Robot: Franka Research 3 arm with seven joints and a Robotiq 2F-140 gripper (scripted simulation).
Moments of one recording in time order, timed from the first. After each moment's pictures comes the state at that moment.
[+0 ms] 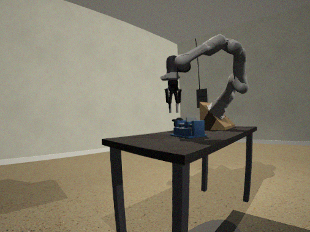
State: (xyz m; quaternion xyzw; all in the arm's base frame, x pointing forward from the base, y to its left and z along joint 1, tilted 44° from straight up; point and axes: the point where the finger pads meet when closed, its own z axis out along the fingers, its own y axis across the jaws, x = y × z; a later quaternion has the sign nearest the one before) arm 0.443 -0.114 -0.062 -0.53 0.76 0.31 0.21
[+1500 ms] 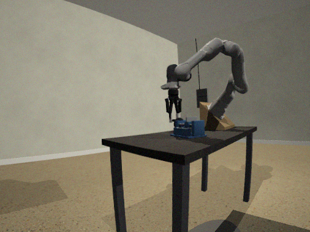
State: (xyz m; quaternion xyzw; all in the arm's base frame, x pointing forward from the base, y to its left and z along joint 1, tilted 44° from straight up) arm 0.442 -0.066 -0.111 -0.53 0.76 0.31 0.21
